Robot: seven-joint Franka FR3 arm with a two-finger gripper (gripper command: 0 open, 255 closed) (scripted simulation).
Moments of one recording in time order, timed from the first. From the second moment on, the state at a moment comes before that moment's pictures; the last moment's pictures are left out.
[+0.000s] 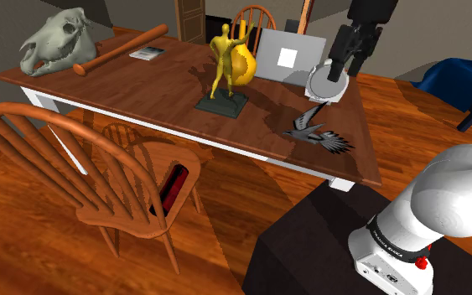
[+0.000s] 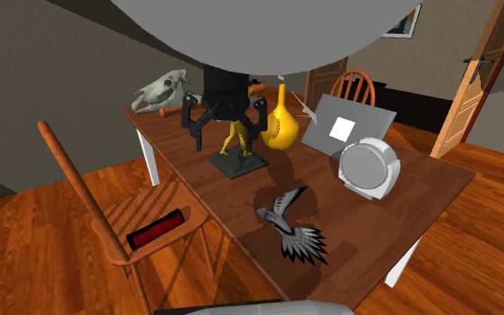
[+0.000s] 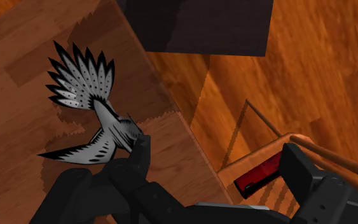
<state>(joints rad) -0.01 -0.78 0.04 -2.29 0.11 1.46 0.02</state>
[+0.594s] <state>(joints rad) 0.00 -0.86 -0.07 -2.54 0.02 1.69 -0.22</state>
